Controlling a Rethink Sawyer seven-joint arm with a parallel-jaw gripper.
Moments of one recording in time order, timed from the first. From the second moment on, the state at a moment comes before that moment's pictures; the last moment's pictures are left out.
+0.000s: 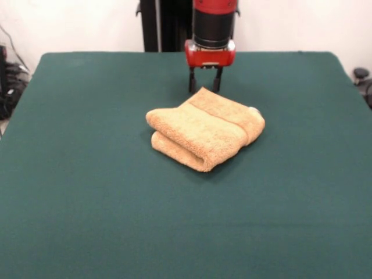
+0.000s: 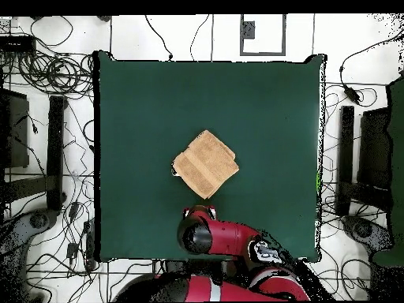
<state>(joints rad) -0.20 -0.45 -0.06 2.03 -0.17 -0.06 1.57</state>
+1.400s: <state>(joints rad) -0.20 -0.45 -0.06 2.03 -0.17 -0.06 1.57</state>
